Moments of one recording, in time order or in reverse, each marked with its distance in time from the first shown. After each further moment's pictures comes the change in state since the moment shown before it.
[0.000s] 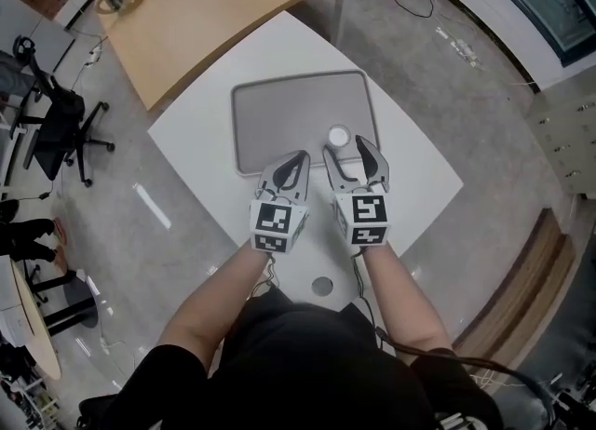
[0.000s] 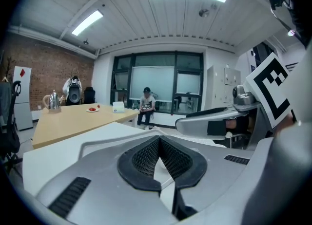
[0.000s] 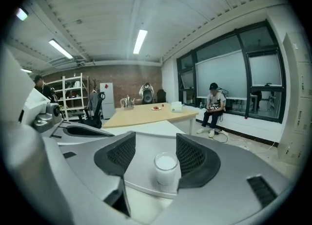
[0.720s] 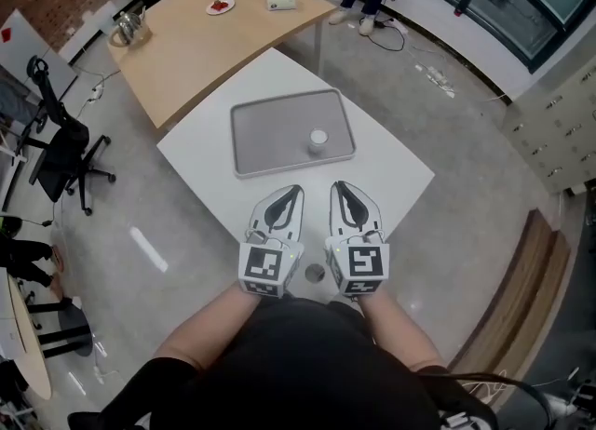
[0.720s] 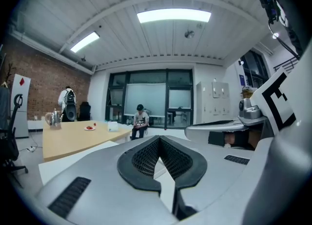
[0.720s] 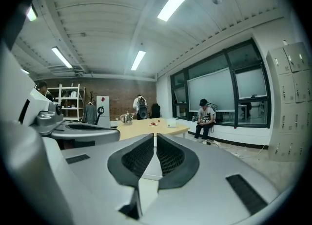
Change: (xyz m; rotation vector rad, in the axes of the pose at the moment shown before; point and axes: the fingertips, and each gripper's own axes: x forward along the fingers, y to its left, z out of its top) left arm -0.161 -0.100 0.080 0.050 -0.172 -0.035; right arm -0.197 0.056 0.055 0.017 -0.169 -0.093
